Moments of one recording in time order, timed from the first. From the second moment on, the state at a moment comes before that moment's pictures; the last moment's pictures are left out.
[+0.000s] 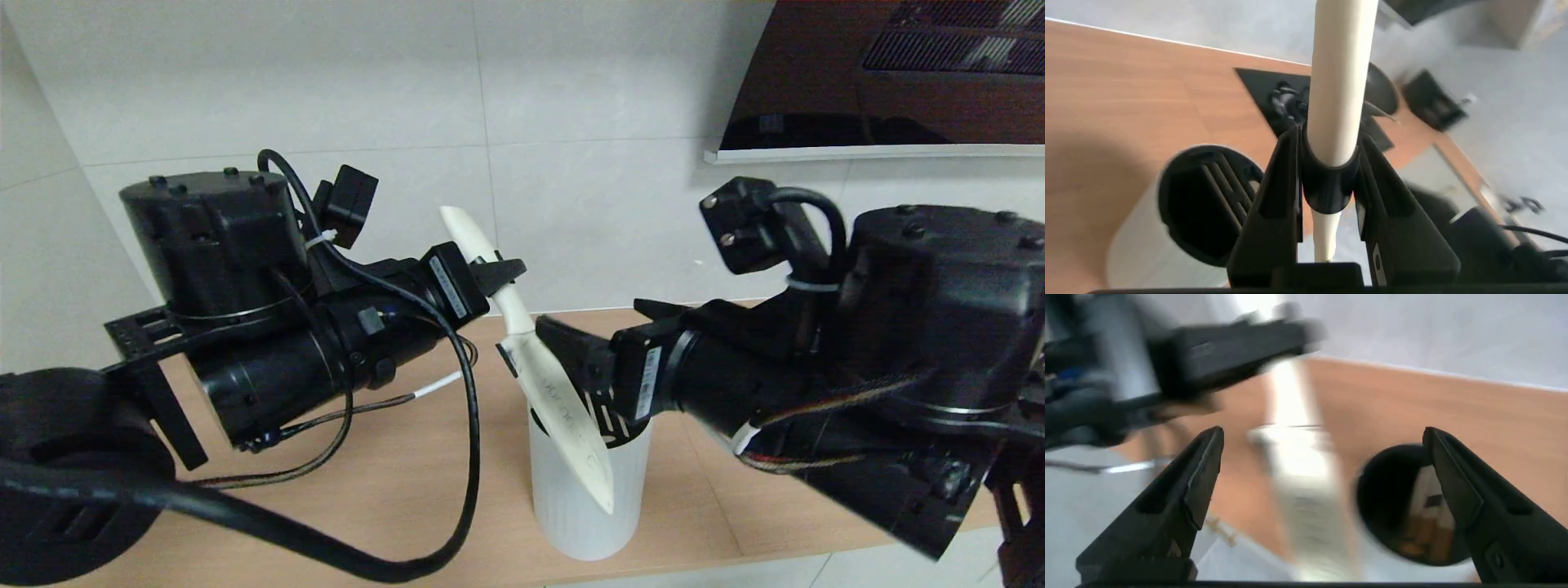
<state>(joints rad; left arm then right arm) -0.62 1.60 -0.89 -0.65 -0.05 -0.71 0.96 1.61 -0.91 -0.67 -0.33 0.23</state>
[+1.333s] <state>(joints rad) -0.85 1.84 -1.19 -0.82 0.79 -0.09 0.63 1.42 -0.88 -0.50 -0.14 0.23</state>
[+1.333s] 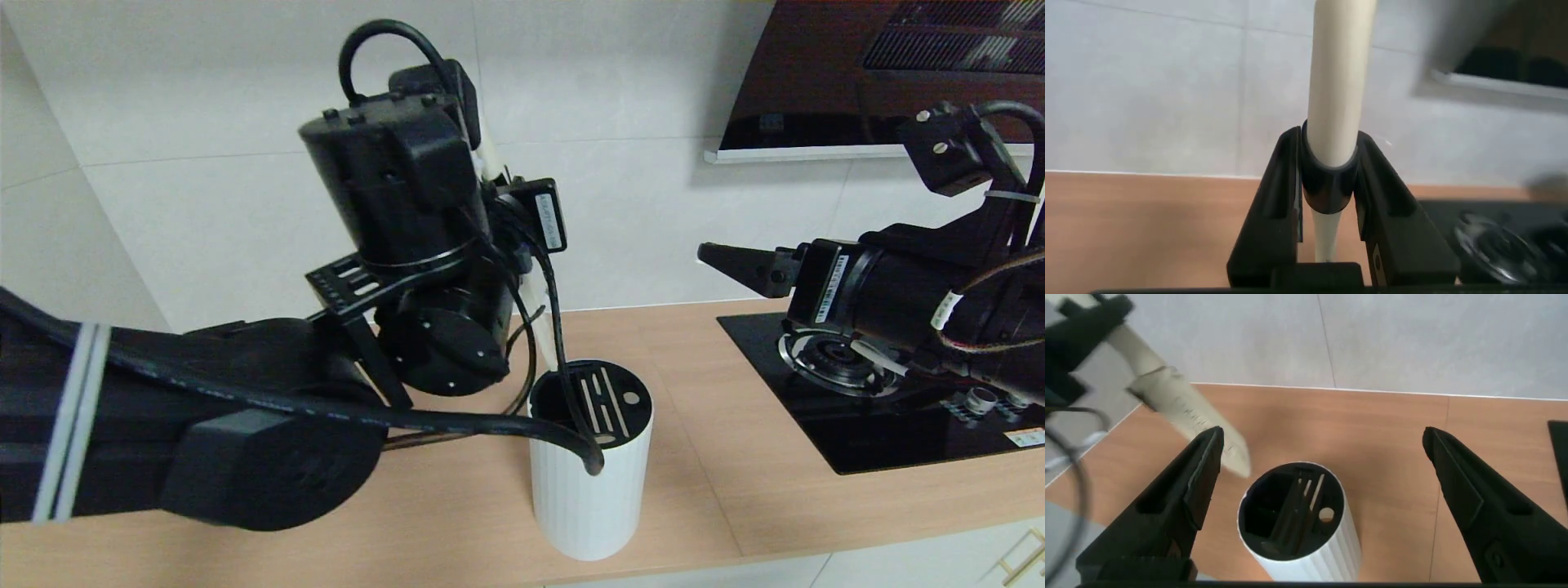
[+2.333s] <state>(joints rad) -0.91 1.97 -1.14 -0.82 0.82 -0.10 0.63 1.43 -0.88 -0.50 -0.14 0.23</state>
